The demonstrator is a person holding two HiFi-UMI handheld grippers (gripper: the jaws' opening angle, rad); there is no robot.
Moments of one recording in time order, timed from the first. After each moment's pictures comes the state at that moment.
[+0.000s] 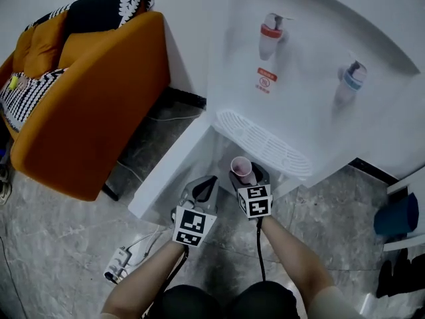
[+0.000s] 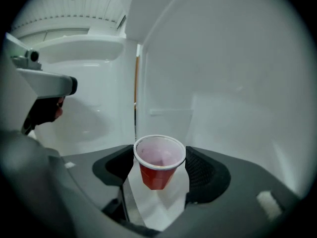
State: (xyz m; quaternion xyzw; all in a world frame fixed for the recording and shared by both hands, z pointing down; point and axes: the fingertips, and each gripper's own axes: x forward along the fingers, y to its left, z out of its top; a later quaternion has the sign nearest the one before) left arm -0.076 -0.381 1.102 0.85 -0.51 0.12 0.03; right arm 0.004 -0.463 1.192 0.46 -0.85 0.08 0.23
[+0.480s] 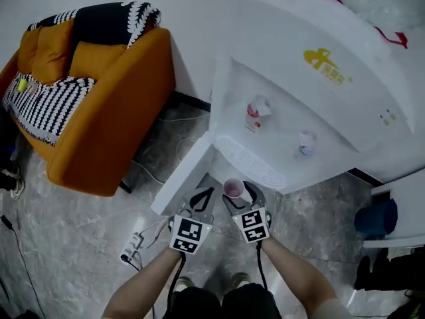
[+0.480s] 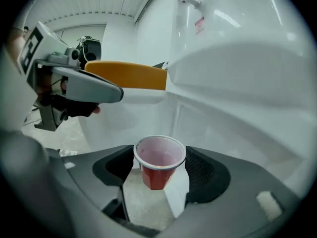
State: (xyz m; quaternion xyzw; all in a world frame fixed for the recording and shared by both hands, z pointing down) left arm -0.086 -0.338 0.983 0.85 -0.50 0.16 0.11; right arm -0.021 -0.360 1.051 0.37 -0.88 0.07 0.29
